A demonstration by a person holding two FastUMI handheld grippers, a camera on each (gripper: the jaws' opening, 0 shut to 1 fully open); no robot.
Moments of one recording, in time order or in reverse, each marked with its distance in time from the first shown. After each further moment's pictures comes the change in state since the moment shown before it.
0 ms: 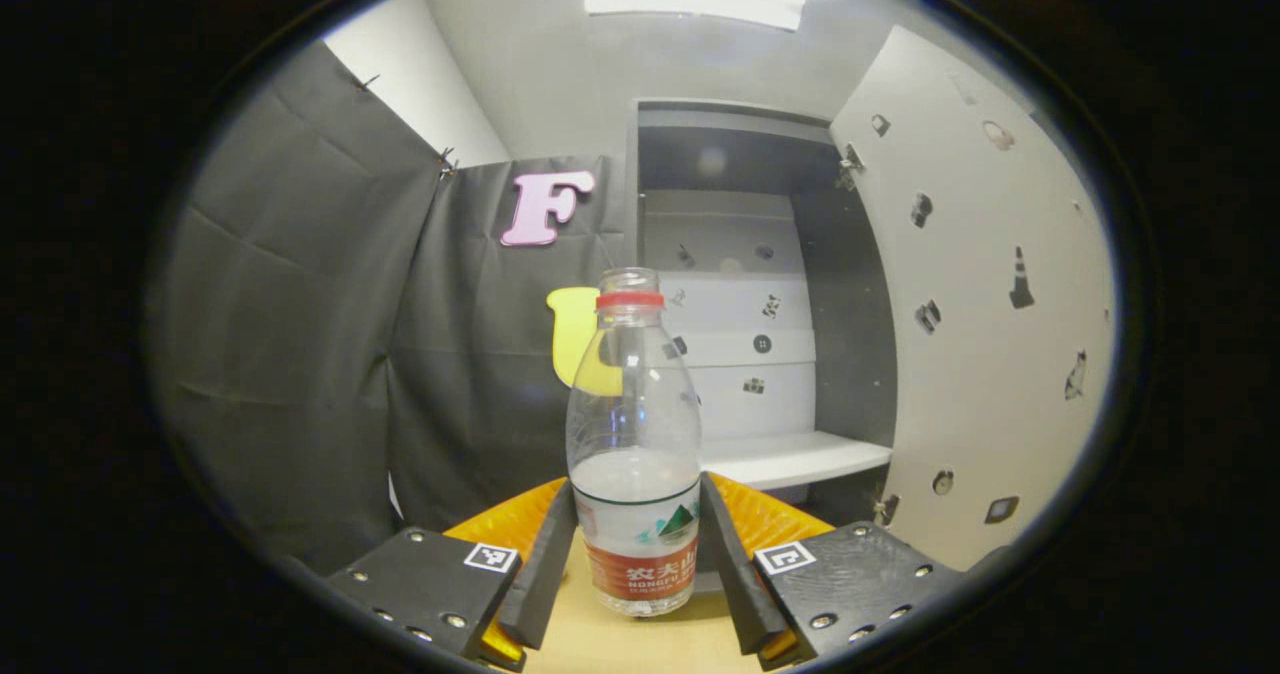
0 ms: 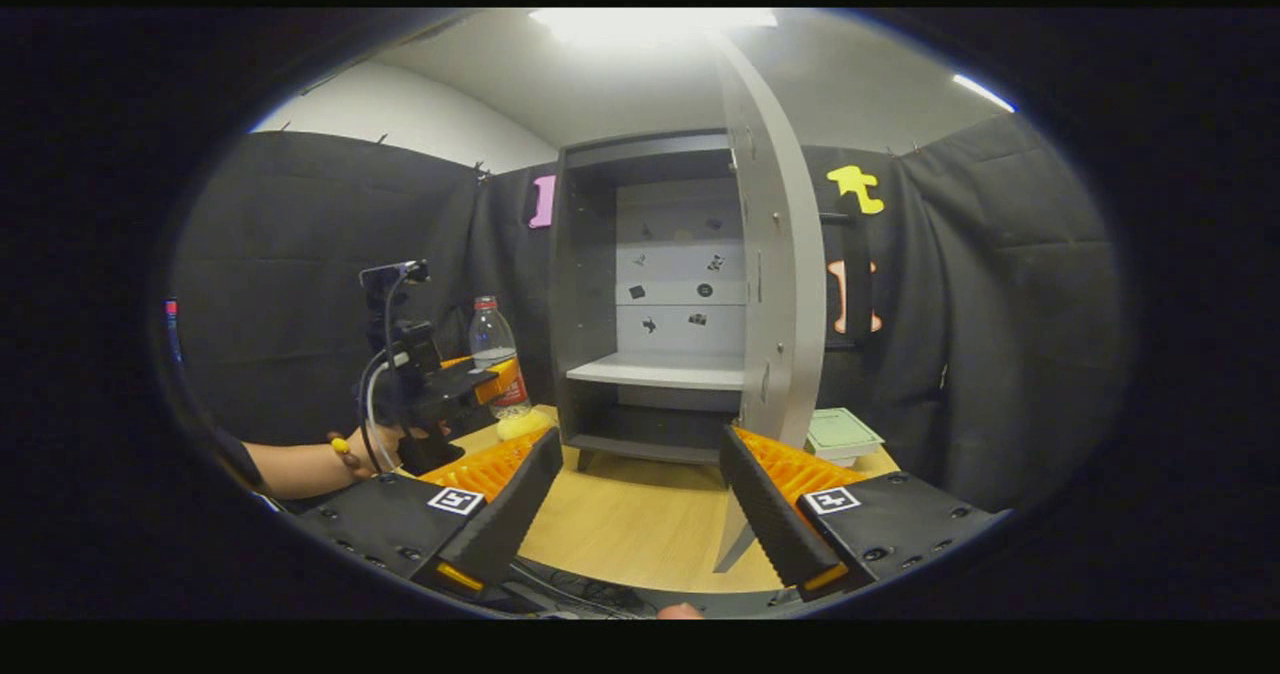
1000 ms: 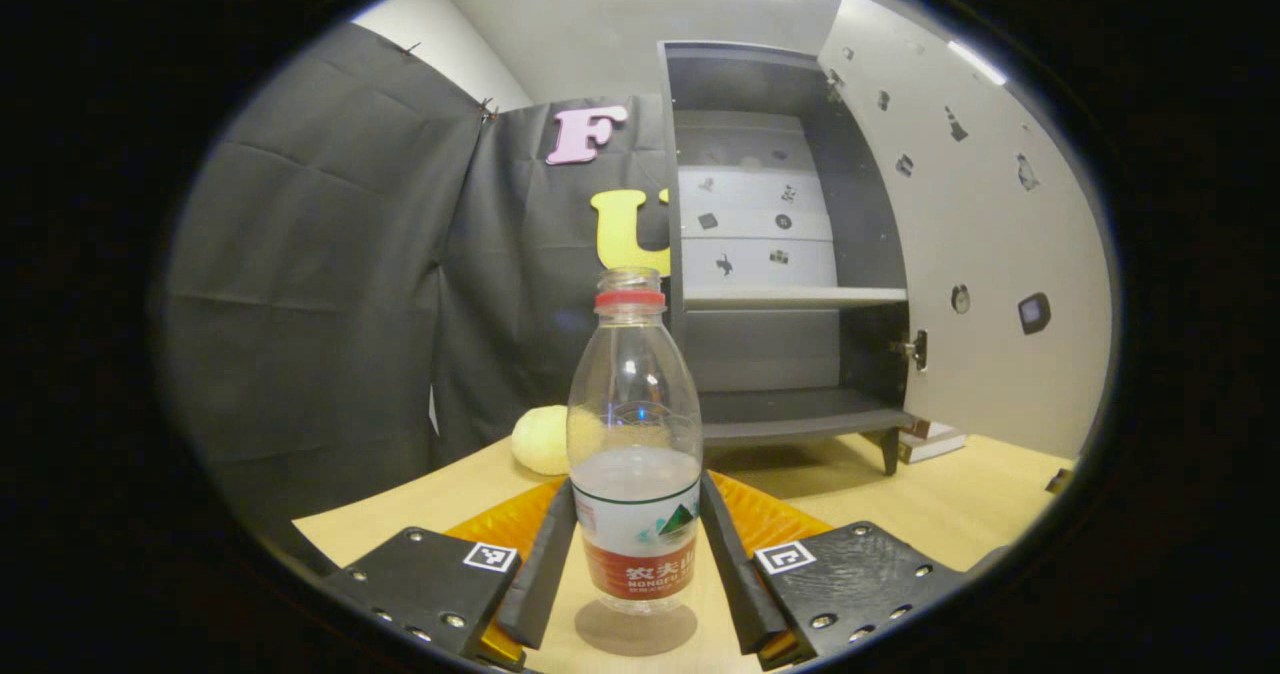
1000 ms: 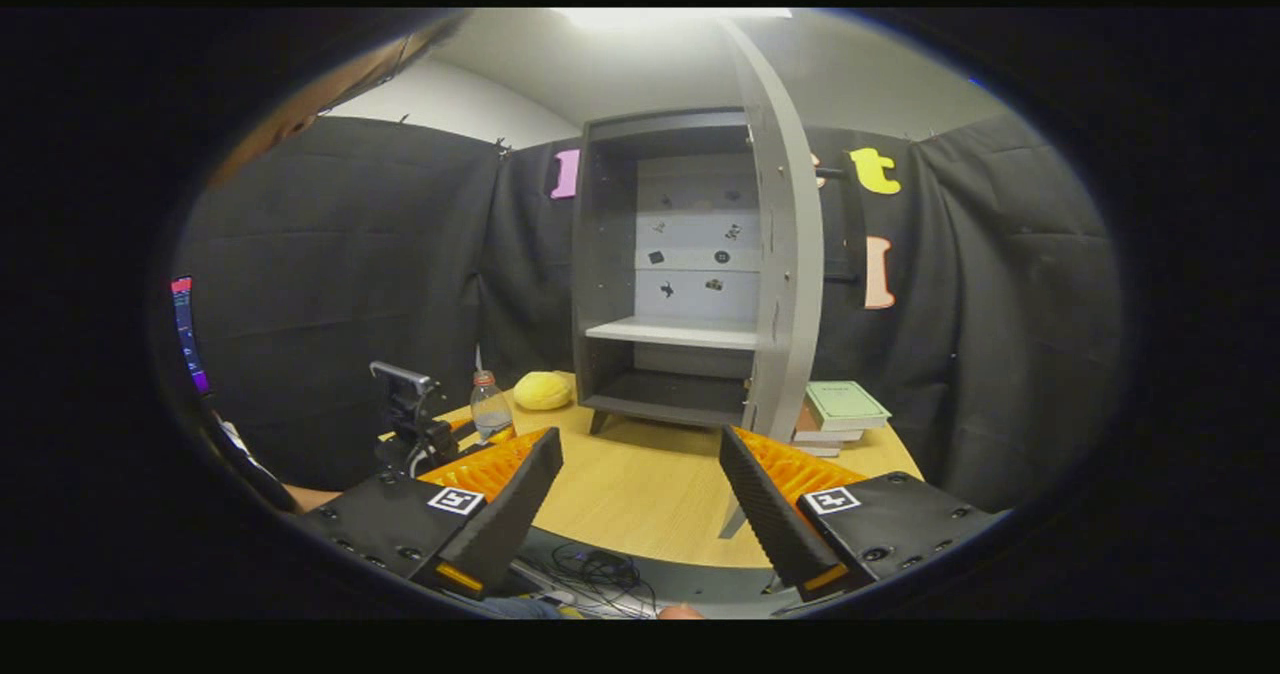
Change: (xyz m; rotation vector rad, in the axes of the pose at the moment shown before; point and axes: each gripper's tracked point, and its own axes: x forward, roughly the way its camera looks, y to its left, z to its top) left arm -0.097 0.024 -0.212 0.020 0.170 0.117; right arm -0.021 0.004 -0.034 -0.023 0.112 0.048
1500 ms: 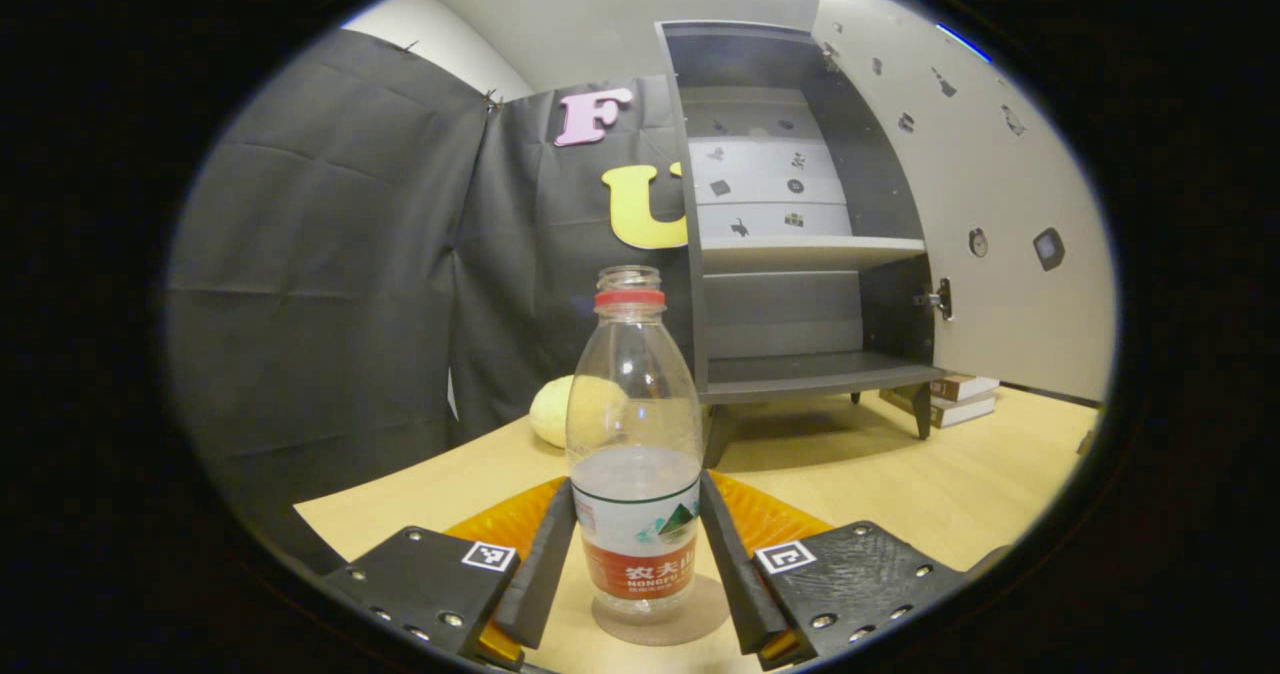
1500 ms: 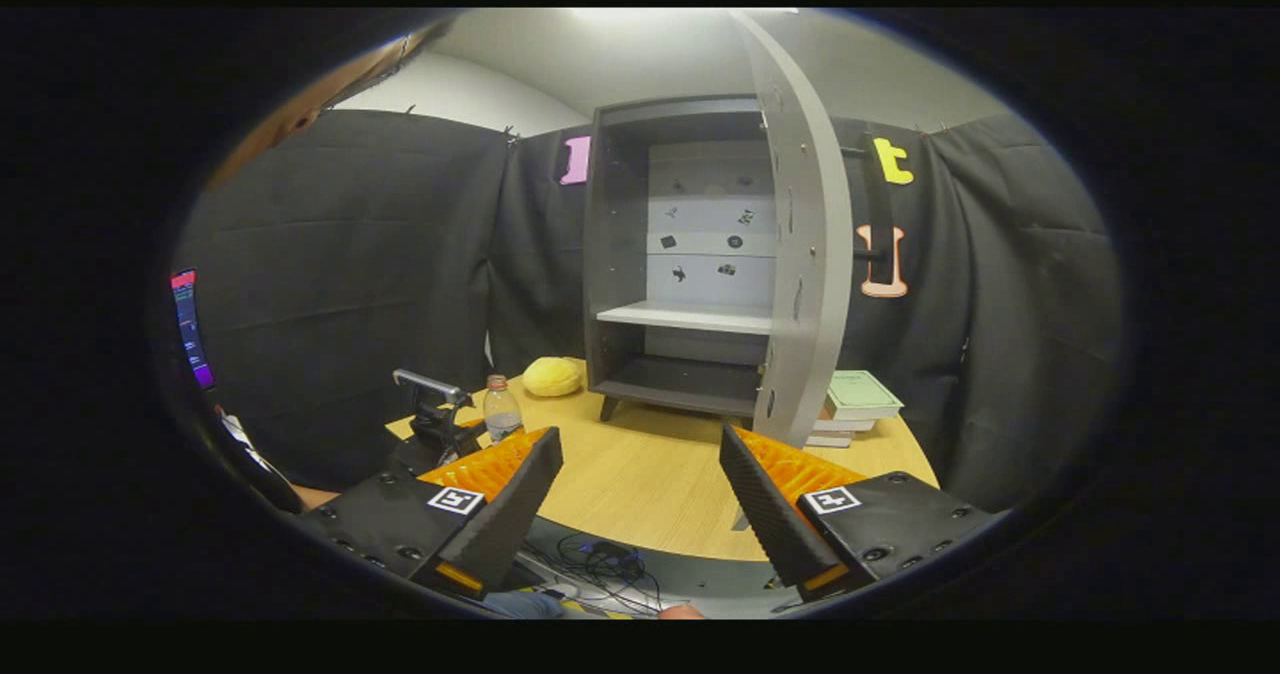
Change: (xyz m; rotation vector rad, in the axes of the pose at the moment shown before) left arm 0.005 0.011 -0.039 0.030 0.038 0.044; right arm -0.002 0.006 -0.009 -0.009 0.040 0.022
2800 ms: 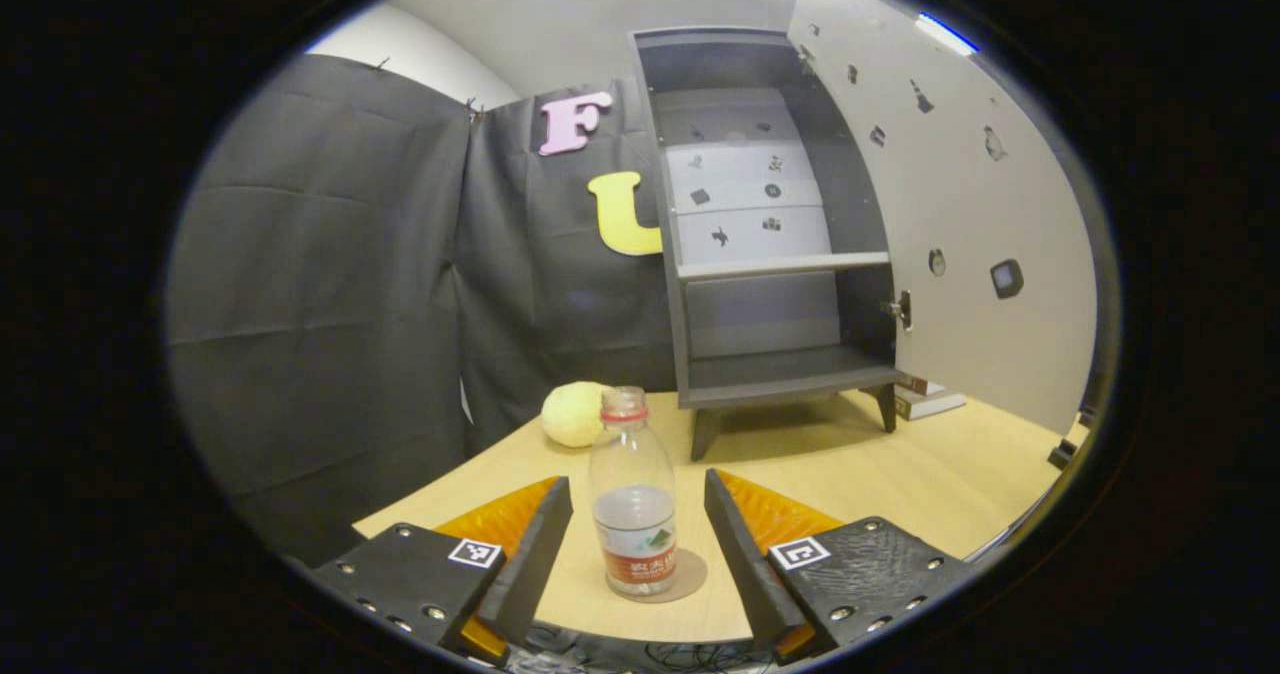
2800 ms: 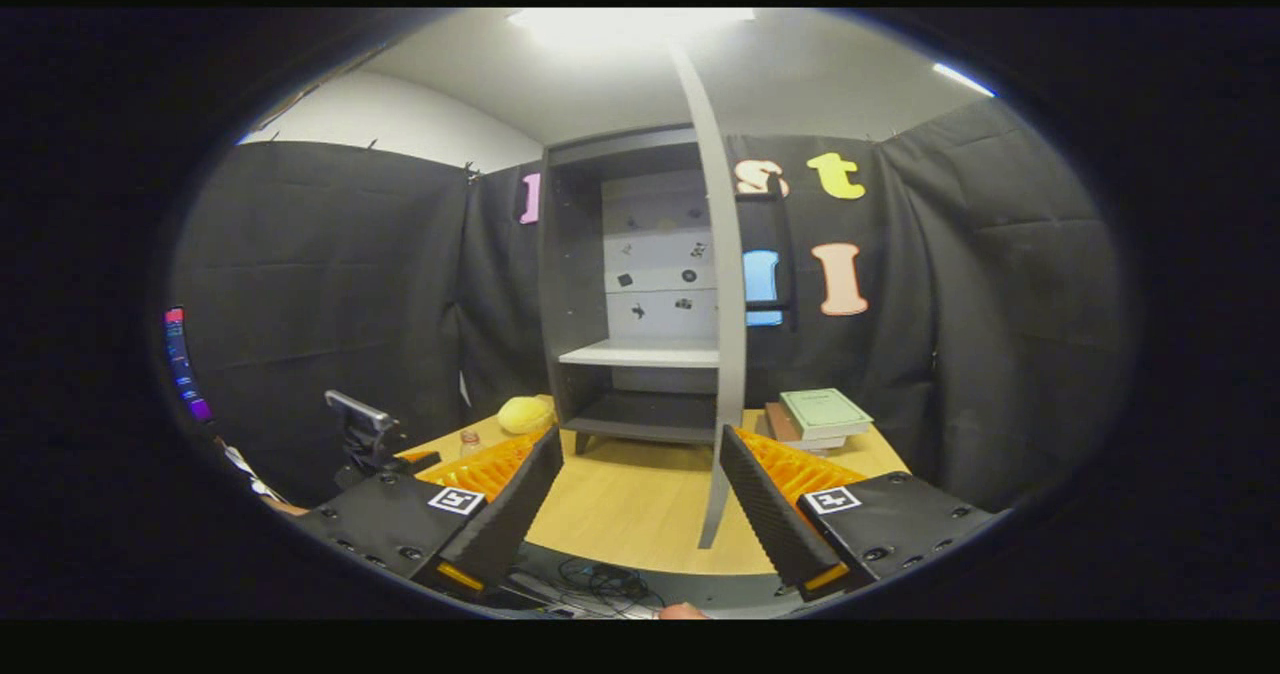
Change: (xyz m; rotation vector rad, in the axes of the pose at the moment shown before) left arm -0.085 -0.008 0.095 0.050 0.040 0.003; right arm -0.013 -0.045 0.037 0.077 -0.130 -0.100
